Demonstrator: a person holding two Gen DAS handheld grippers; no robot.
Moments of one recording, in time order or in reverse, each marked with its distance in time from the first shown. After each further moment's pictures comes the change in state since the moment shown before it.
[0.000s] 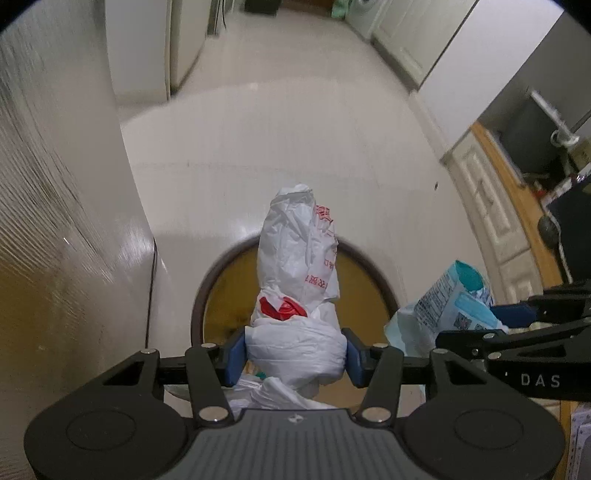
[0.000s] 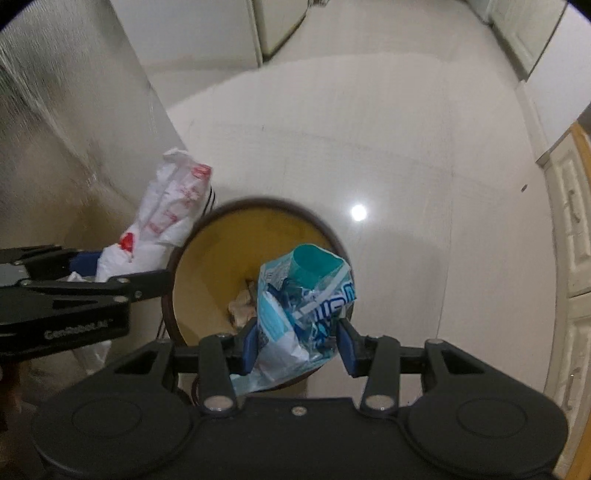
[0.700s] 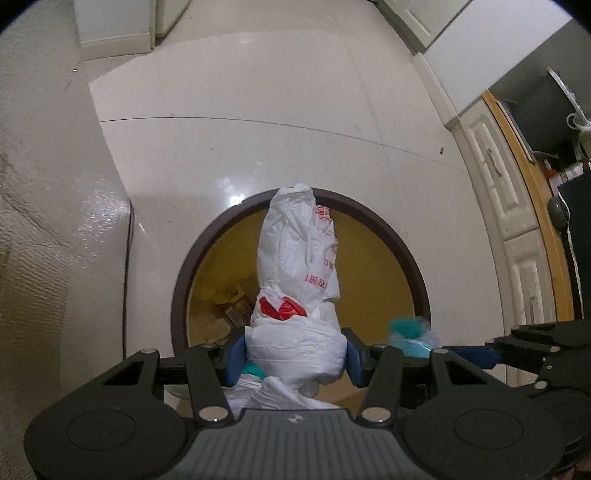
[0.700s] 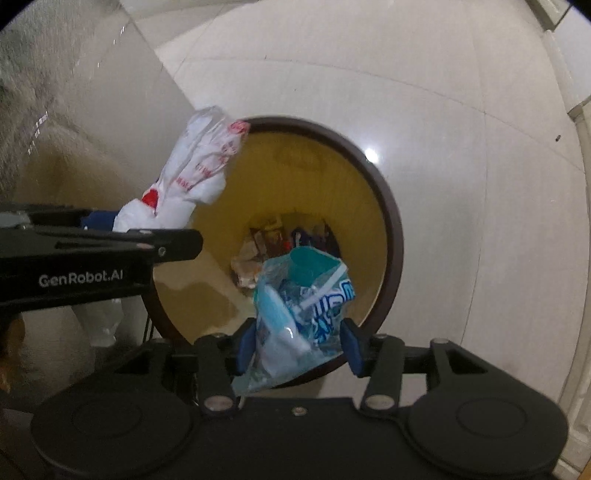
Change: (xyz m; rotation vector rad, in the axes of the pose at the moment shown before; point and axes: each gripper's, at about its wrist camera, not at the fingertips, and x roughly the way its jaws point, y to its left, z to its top) left arm 0.068 0.019 0.013 -0.012 0.135 -0.062; right arm 0.091 0.009 -0.008 0.026 0.184 0.034
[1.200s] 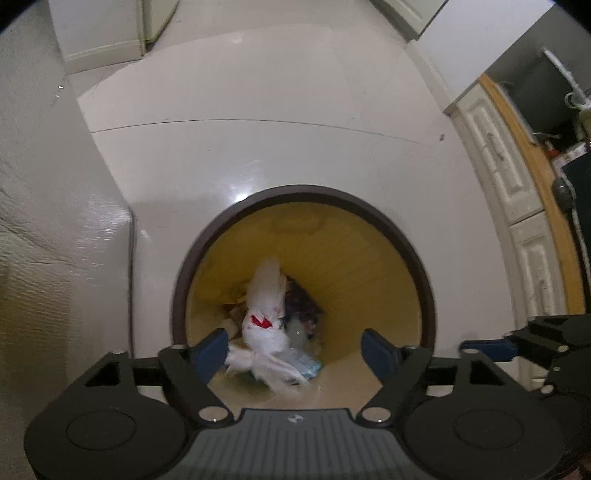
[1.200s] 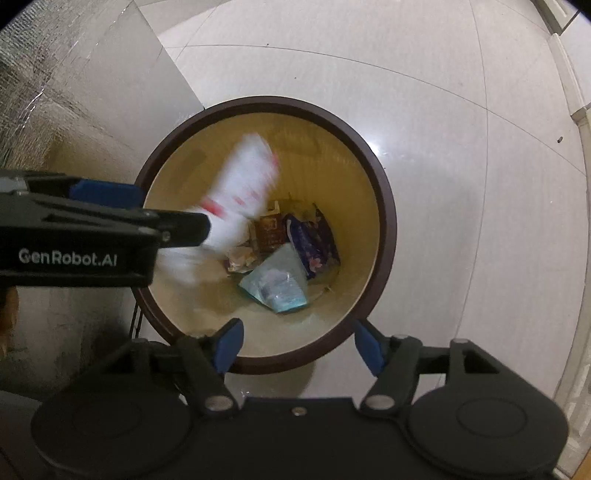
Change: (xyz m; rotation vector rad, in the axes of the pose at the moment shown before) left arm 0.001 -0.008 0.004 0.052 0.020 0.054; right arm 0.001 -0.001 -0.006 -0.035 0.017 -0.017
